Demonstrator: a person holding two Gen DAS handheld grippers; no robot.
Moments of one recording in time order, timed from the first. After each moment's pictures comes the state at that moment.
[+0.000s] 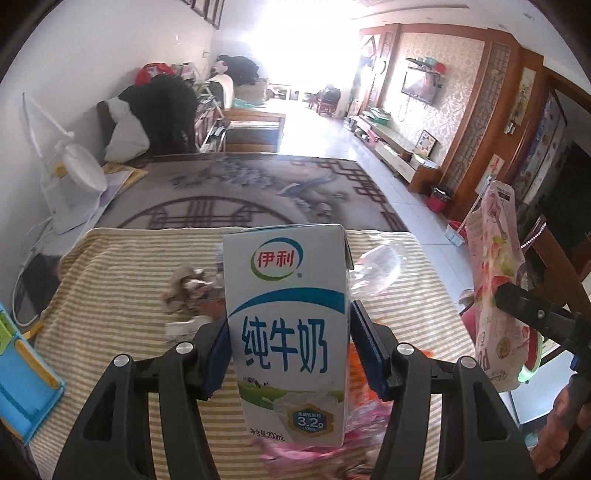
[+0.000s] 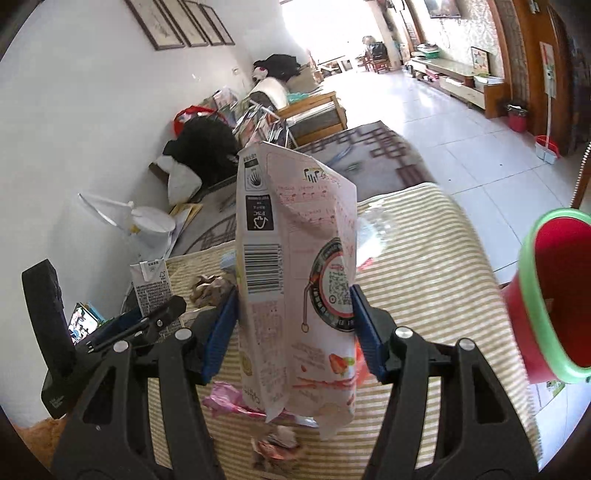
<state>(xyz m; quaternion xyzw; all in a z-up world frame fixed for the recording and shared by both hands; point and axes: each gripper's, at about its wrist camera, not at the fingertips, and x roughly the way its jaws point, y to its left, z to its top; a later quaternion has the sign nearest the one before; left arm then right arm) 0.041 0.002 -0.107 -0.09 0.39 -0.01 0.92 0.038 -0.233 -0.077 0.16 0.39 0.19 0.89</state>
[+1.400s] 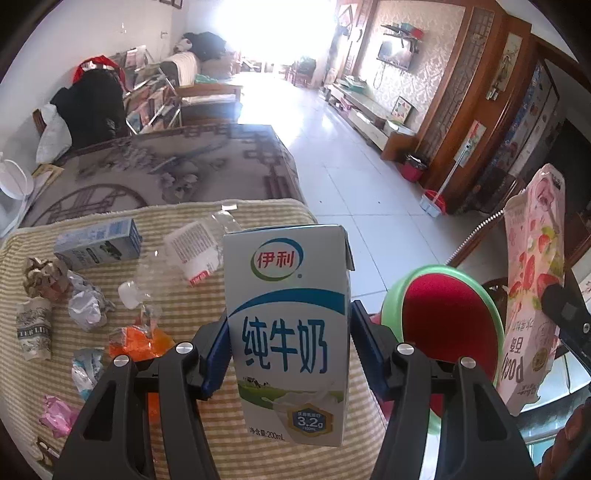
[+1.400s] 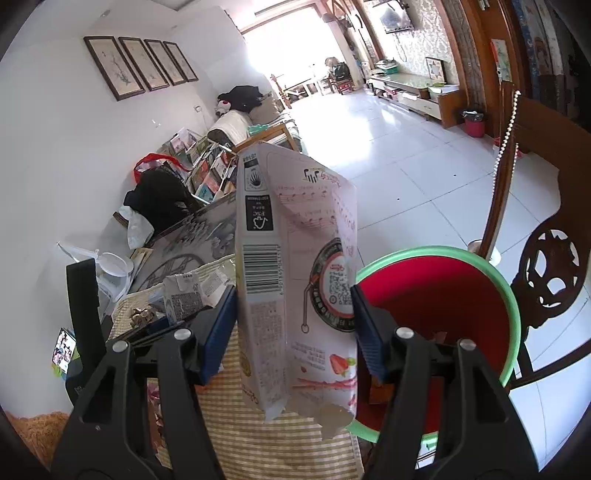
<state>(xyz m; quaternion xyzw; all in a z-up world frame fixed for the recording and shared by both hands) 0.101 -0.235 -0.120 -0.08 0.44 -0.04 0.90 0.051 -0.459 -0.076 0.19 0.36 0.15 0.90</state>
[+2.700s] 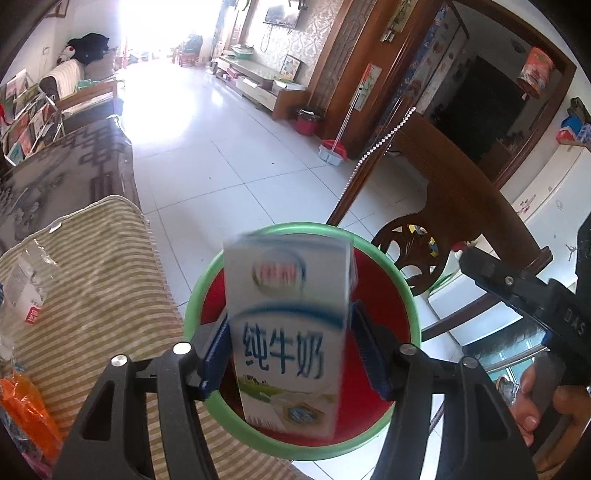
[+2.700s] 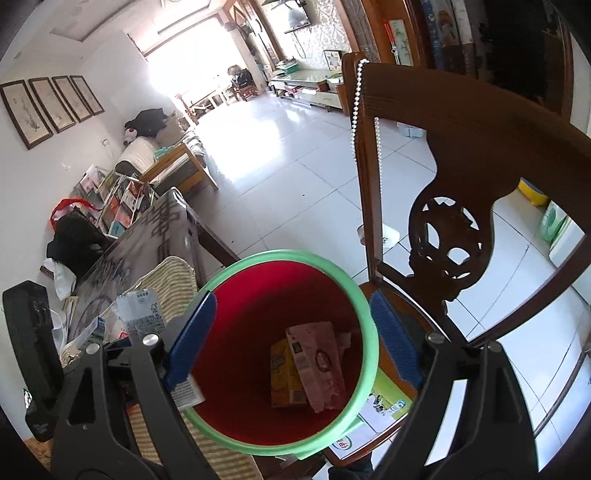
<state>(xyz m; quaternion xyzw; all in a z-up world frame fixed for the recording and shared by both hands) 0.128 -0.381 -0.144 -0.03 0.47 -0.24 0.85 0.040 -0.599 -0.111 0.23 0.38 -0.04 0.89</state>
